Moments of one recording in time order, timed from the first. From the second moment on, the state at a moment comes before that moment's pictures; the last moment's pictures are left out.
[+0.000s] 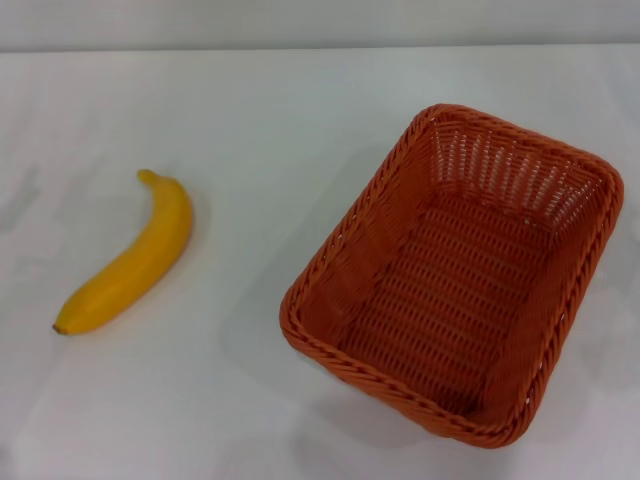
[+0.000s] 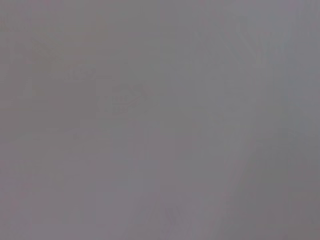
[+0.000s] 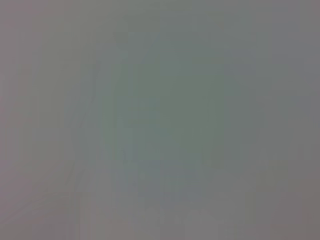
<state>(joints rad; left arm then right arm) -0.44 -2.01 2.84 -0.43 -1.20 1.52 -1.05 0.24 2.00 -0.60 -0.41 -0.96 -1.57 0.71</state>
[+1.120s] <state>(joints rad) -0.41 -2.05 2.84 -0.40 -1.30 1.49 -1.03 0.32 1.93 -0.64 -1.13 -1.61 -1.55 1.48</state>
